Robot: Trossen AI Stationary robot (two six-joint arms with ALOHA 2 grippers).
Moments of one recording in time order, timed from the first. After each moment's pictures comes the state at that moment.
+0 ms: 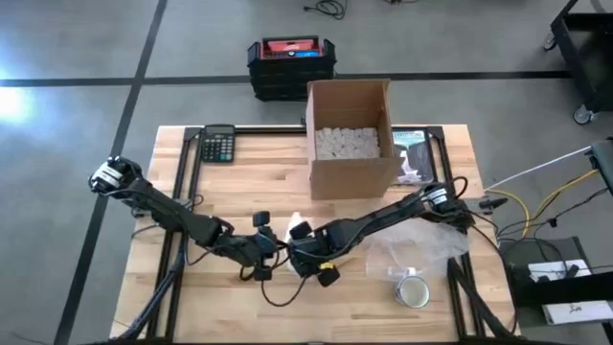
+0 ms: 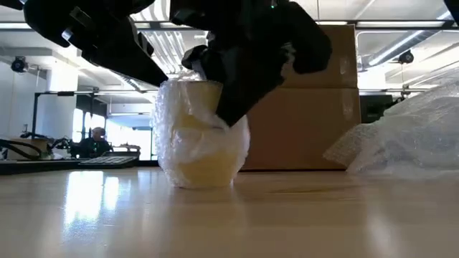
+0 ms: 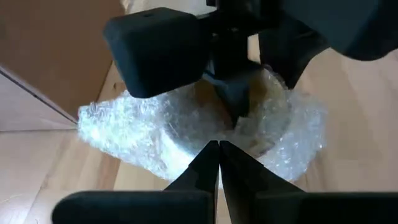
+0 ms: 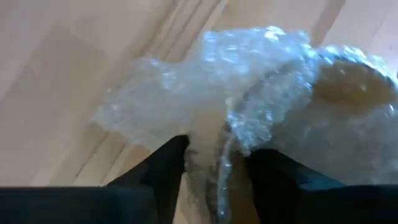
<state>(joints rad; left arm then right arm) -0.48 1.41 0.76 -0.04 -0.51 -0.27 0.27 2.22 1.74 -0.75 0.05 -0.37</state>
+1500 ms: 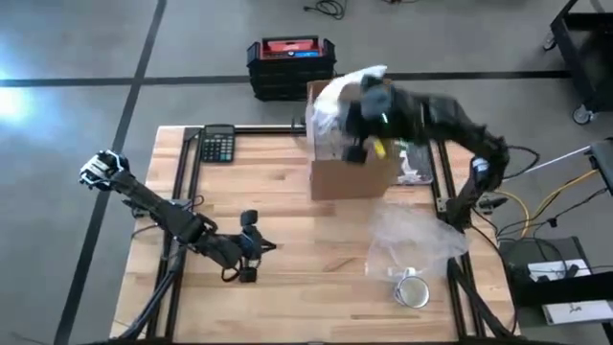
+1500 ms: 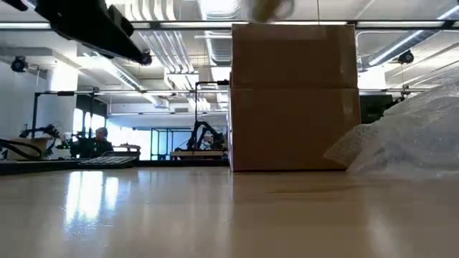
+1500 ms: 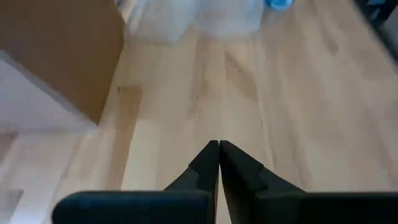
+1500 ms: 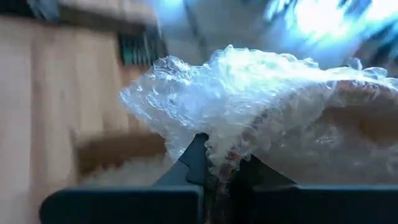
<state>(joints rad) -0.55 1.26 0.77 -0.21 -0.54 -0.30 -0.25 1.82 2.33 -1.32 0.30 -0.23</state>
